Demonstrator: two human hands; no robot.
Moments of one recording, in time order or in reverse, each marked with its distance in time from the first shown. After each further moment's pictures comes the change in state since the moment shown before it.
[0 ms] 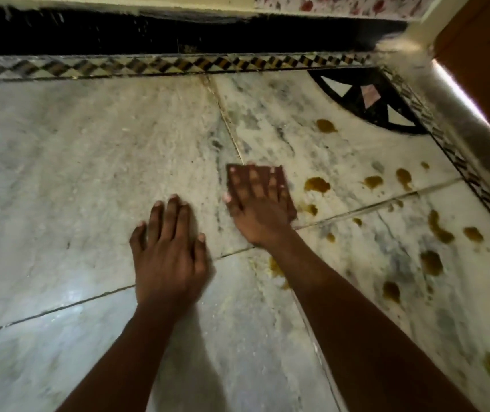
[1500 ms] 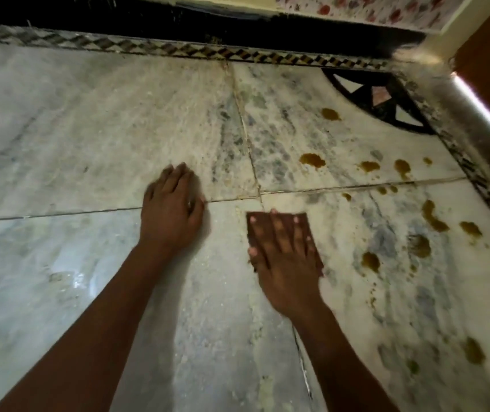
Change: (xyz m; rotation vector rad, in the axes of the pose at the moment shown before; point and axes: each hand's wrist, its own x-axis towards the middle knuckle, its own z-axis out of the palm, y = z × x) left_hand -0.038 0.015 0.012 -0.168 0.138 0.006; right_hand -0.200 0.080 0.047 0.015 0.212 -0.151
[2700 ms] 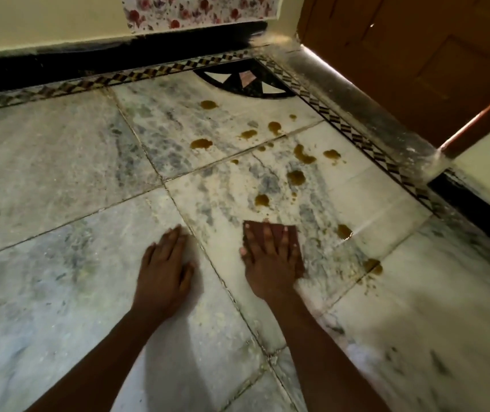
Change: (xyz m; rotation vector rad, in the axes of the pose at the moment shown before) left_hand -0.157 0.101 0.009 -0.001 -0.292 0.393; right_hand -0.145 0.075 -0.002 -0.033 0.177 0.494
